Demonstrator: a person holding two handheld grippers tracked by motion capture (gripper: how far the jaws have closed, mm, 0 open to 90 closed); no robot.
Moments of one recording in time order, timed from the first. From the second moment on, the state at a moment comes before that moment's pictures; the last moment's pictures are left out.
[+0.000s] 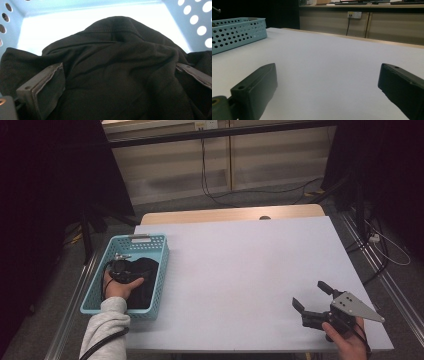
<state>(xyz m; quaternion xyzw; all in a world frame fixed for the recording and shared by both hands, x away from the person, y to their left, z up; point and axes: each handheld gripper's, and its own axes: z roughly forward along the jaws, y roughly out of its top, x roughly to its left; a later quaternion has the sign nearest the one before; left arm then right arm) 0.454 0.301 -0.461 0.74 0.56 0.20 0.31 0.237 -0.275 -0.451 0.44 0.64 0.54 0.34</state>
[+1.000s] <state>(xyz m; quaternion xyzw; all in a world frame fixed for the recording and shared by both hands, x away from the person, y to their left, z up) 0.451 0.285 -0.452 0.73 0.57 0.12 0.35 0.239 -0.273 -0.451 0.43 0.64 0.54 0.34</state>
